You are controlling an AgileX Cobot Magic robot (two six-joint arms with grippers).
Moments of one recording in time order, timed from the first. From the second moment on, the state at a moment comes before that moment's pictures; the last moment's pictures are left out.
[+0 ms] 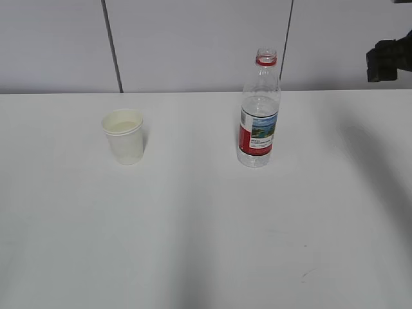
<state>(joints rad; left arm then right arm) 0.03 0.00 -0.53 0.09 1.10 -0.14 -0.04 1.66 -1.27 -0.19 0.49 0.10</state>
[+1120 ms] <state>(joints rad) 0.03 0.00 -0.53 0.09 1.10 -0.14 -0.03 1.00 -1.27 -0.02 1.25 -0.04</state>
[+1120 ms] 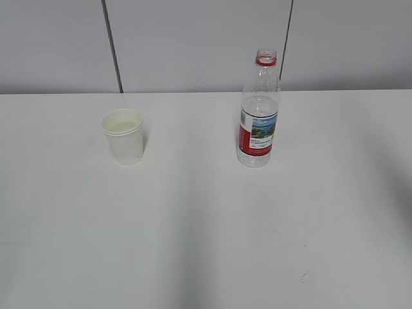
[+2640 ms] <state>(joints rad) 0.03 0.00 -0.53 0.09 1.10 -0.14 -0.03 0.05 -0.66 -0.03 1.23 -0.03</state>
